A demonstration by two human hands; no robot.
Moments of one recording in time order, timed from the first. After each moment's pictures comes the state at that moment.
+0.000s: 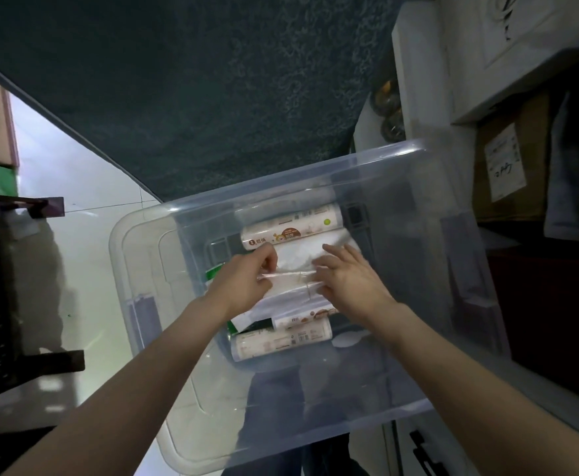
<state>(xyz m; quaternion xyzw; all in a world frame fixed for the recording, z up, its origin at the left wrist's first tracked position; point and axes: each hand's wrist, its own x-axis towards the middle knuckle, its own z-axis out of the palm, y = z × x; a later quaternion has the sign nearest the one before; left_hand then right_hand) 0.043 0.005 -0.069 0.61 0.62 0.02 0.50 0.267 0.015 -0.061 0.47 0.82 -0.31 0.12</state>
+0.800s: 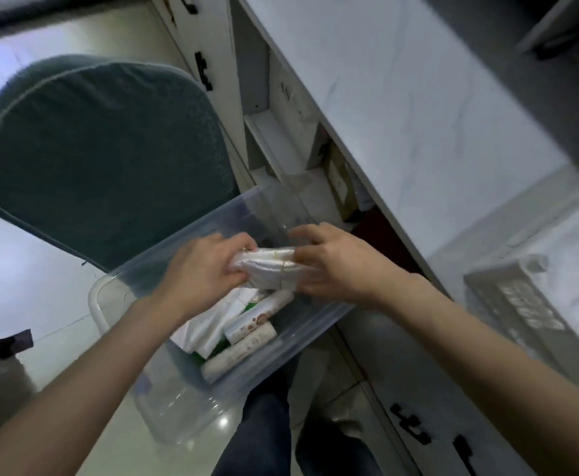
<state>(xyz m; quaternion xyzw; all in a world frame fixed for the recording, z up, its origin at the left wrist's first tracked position) 0.128 0.000 0.190 0.85 0.46 0.06 0.26 0.361 -0.050 0.214 0.53 0.82 -0.20 -0.03</state>
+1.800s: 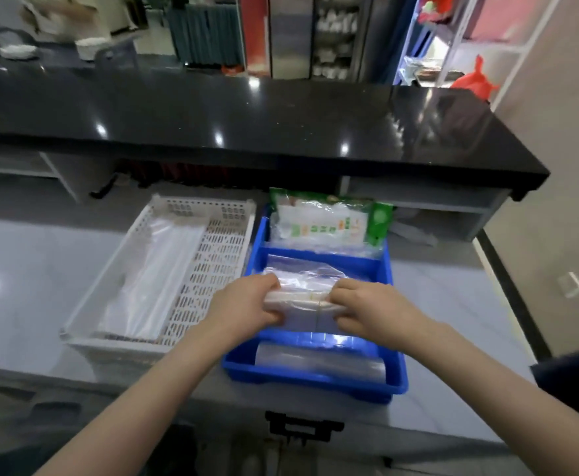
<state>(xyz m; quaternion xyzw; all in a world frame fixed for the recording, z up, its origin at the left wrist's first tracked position) 0.563 -0.332 0.335 0.98 0.04 -0.04 0.21 0.631 -0.560 0.350 0.90 0.43 -0.06 -0.07</state>
